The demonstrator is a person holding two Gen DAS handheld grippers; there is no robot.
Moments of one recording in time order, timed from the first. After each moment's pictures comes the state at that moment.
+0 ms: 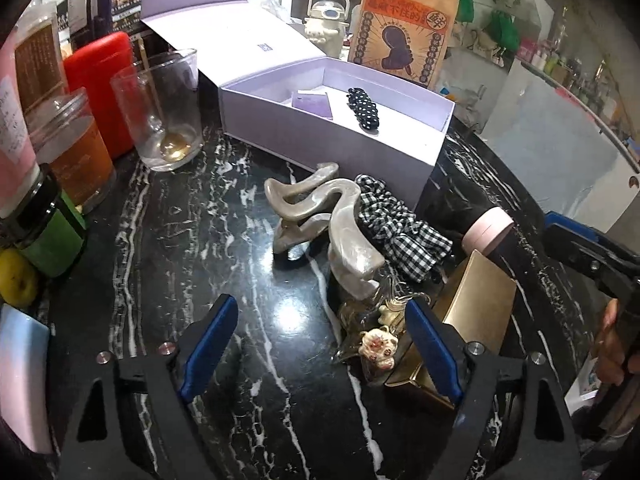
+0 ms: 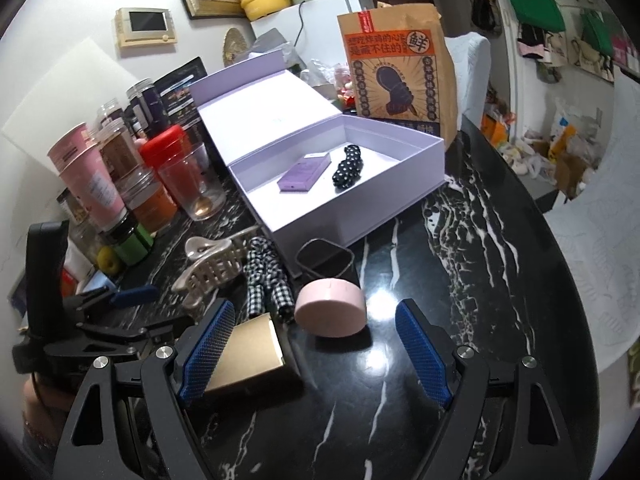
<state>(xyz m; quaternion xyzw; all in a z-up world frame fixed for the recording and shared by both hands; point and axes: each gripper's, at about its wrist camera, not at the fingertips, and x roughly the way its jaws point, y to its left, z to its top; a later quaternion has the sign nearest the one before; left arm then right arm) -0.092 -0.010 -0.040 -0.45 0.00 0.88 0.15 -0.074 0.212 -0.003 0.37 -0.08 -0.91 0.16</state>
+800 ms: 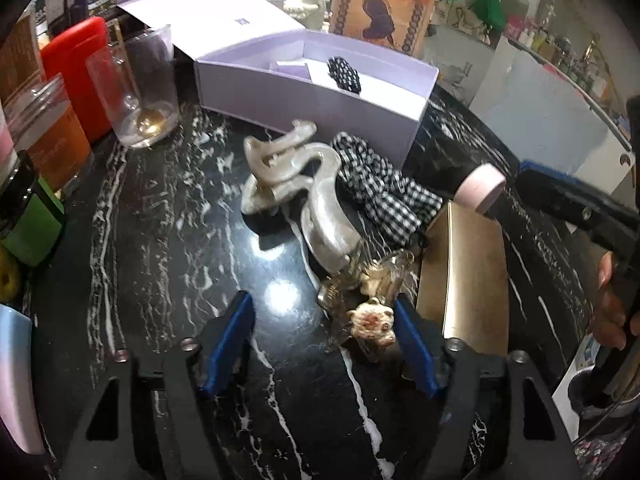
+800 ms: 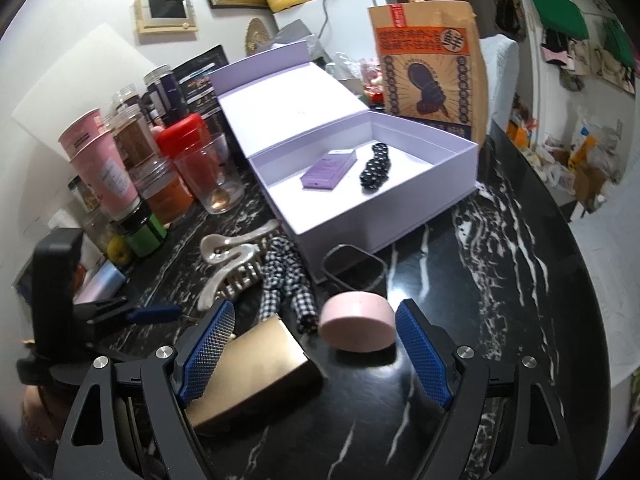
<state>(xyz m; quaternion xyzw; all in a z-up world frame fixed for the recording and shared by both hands) -0.084 -0.003 -0.058 -0.48 0.02 0.86 0.17 -0.087 0.193 -0.003 0.37 -0.06 -0.91 0.20</state>
